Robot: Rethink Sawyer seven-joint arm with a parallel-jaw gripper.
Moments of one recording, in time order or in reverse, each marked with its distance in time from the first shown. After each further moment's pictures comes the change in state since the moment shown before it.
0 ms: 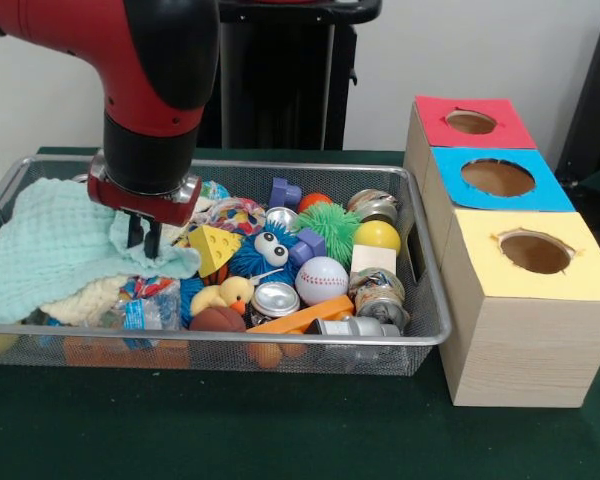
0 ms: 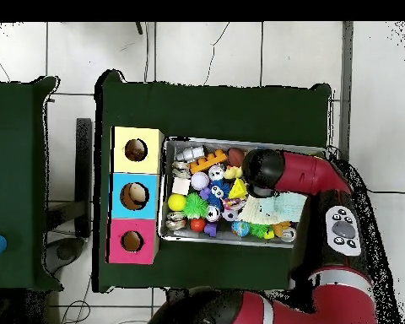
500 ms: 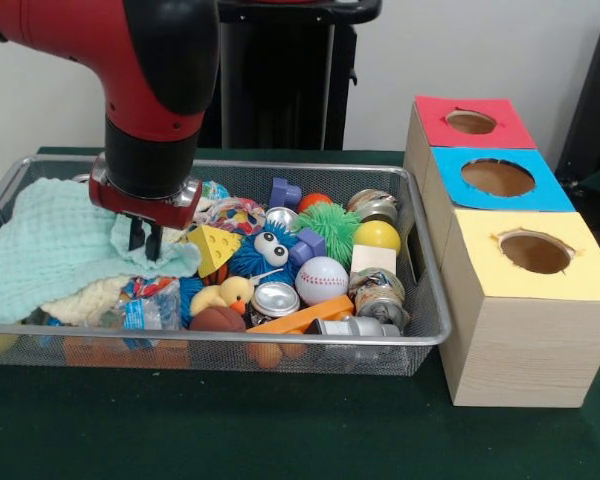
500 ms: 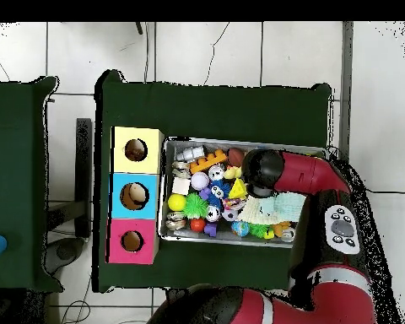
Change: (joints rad) arm 0.000 0.020 0.000 -0.010 0.000 0.000 0.000
